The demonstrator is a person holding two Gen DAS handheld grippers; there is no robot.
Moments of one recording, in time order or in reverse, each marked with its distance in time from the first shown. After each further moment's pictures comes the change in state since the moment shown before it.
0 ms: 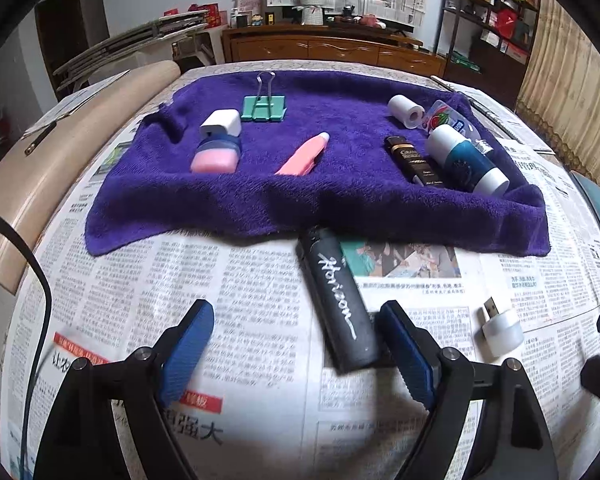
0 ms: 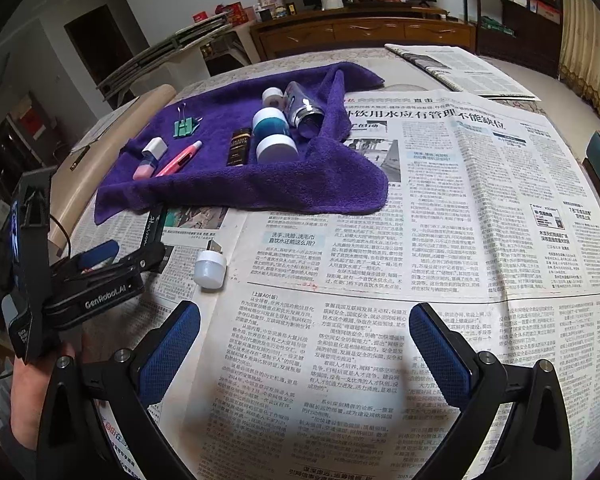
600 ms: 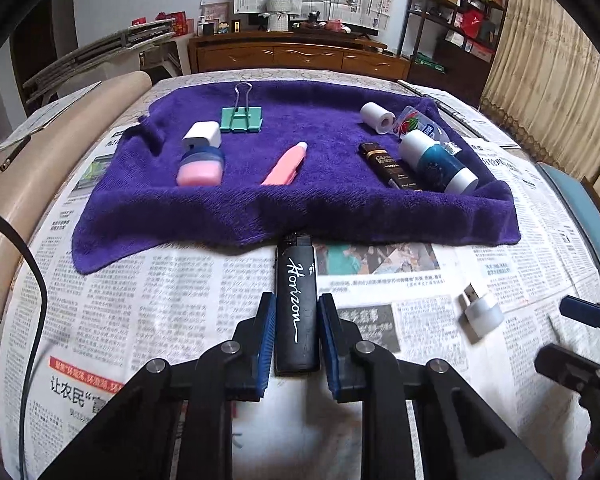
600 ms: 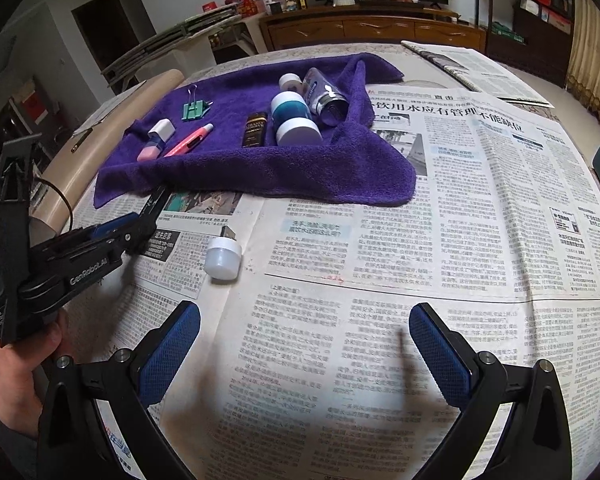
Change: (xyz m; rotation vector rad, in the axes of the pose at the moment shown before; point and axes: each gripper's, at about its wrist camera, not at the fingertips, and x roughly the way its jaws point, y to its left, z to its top) left arm -0.010 0.018 -0.003 0.061 -0.025 -0.128; right arm 0.013 0.018 -0.005 -0.040 0.006 -0.010
